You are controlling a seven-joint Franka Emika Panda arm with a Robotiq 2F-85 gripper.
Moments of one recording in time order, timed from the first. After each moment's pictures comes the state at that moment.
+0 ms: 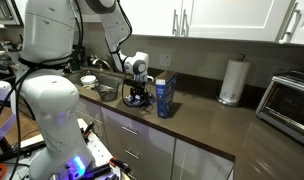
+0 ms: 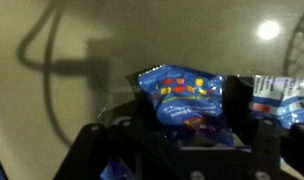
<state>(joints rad) 0.16 0.36 0.13 -2.29 -0.03 2.49 0.12</state>
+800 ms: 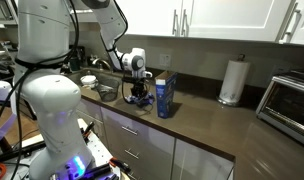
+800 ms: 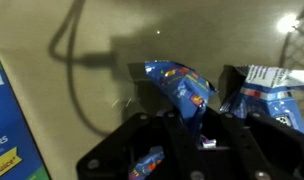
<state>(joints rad) 0.23 0.29 0.08 -2.31 -0.12 2.47 0.21</state>
